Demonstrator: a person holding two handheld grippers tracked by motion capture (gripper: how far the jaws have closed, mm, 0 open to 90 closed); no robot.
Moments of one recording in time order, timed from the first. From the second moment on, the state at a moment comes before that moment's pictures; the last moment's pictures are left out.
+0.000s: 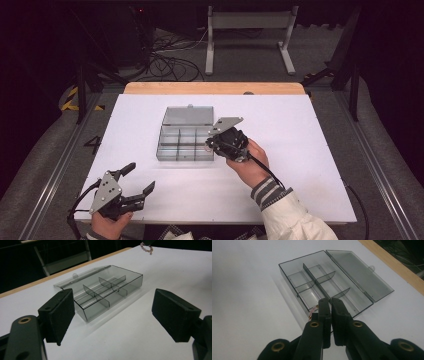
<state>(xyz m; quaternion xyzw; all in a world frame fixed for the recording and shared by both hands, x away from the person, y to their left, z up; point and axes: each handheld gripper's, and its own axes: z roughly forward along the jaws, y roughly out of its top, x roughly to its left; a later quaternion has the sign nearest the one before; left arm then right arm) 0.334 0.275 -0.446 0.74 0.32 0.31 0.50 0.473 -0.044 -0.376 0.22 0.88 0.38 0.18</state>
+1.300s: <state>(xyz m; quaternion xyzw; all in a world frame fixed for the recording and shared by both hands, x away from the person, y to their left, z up) 0.325 0.280 -0.447 0.74 0.33 0.31 0.50 0.510 0.044 -0.412 0.21 0.89 0.37 0.15</state>
